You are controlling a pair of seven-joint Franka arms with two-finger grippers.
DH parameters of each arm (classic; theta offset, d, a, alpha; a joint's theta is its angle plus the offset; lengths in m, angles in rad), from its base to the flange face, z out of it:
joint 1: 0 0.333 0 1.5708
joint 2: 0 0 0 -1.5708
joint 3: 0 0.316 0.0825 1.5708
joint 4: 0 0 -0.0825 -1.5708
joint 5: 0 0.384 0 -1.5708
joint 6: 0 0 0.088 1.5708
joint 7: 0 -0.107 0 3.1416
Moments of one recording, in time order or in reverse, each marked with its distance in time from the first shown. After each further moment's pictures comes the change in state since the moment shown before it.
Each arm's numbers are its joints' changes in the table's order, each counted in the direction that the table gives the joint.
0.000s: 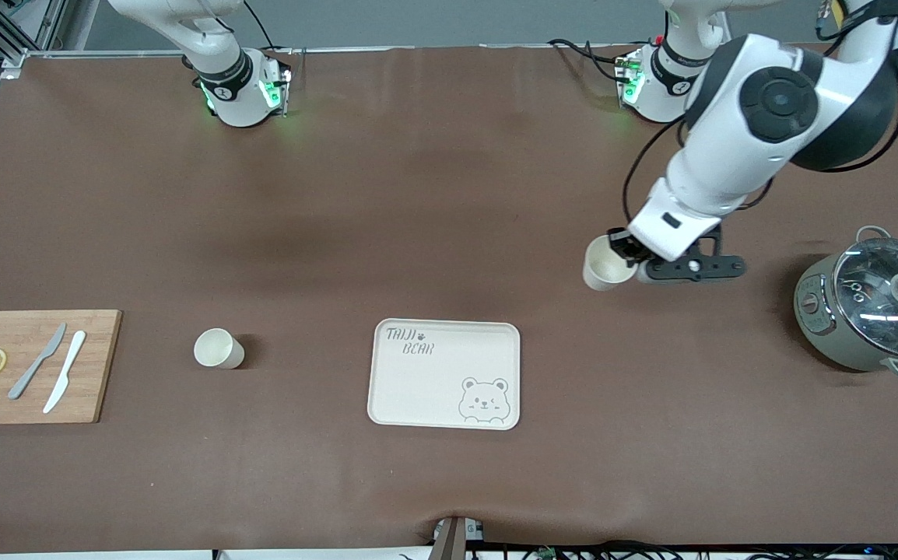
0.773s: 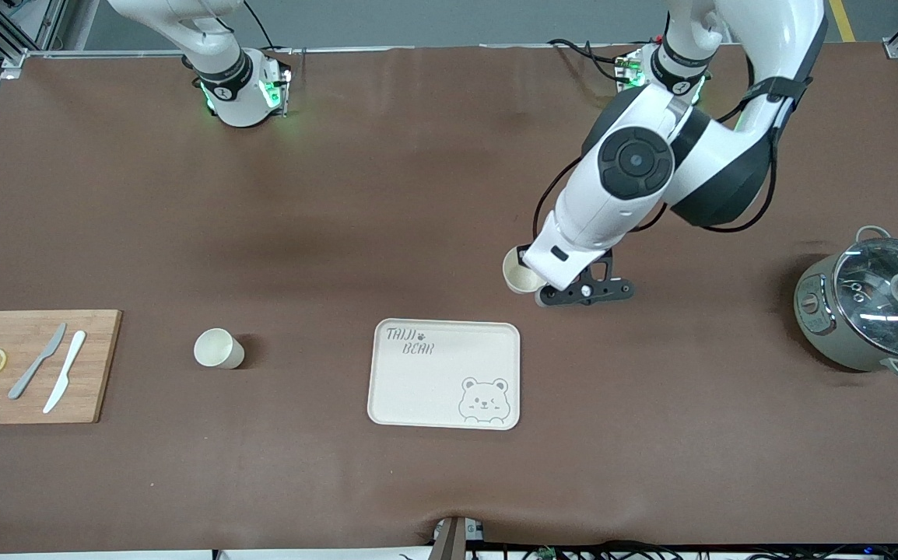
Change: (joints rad) left arm -0.201 -0.280 0.029 0.289 0.059 0.086 0.191; right arm 0.011 -0.009 0.000 0.000 0.000 -0.013 0.000
